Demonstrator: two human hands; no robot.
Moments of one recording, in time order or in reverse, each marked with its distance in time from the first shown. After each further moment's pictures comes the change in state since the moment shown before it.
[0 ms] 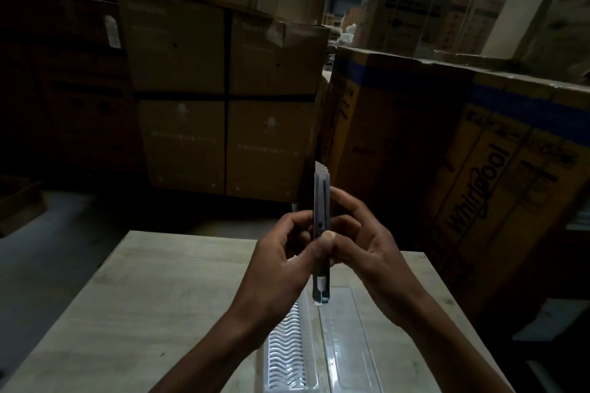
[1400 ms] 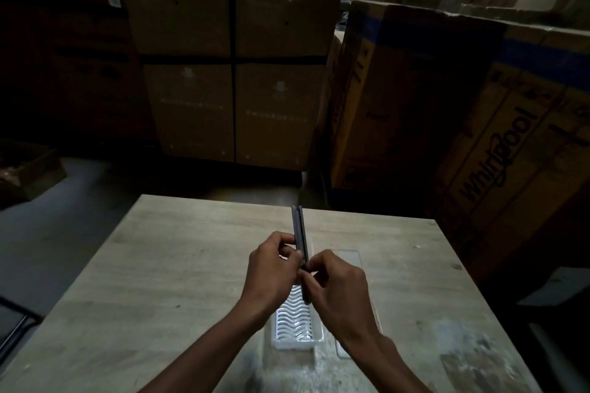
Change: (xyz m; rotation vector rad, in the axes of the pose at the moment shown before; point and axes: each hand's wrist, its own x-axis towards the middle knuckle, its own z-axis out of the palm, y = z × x) left_hand -0.008 -0.115 -0.001 0.344 0.256 -0.327; right_hand -0.048 0.115 0.064 -0.607 0.217 0.016
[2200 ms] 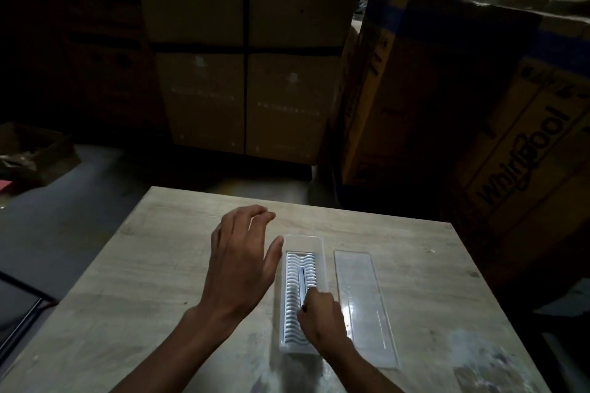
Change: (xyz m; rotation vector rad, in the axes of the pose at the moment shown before) left_hand 0.020 -0.015 -0.055 0.746 0.276 0.503; right_hand 0.001 0.079 0.112 -0.375 -0.444 0.371
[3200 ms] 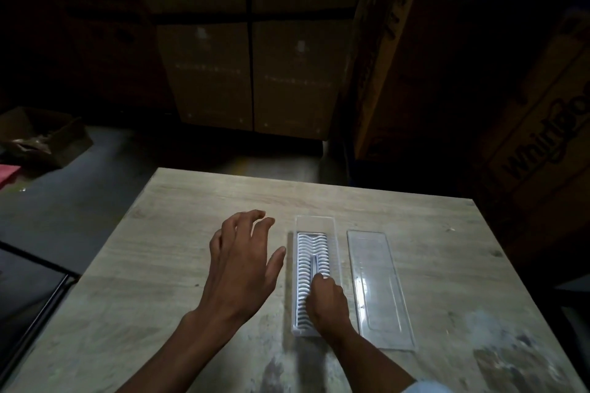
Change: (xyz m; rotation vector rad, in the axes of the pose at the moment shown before) left_hand -0.019 -0.021 0.022 0.100 -0.251 -0.088; right_hand 0.028 0.011 0.046 -0.038 -0.055 0.024
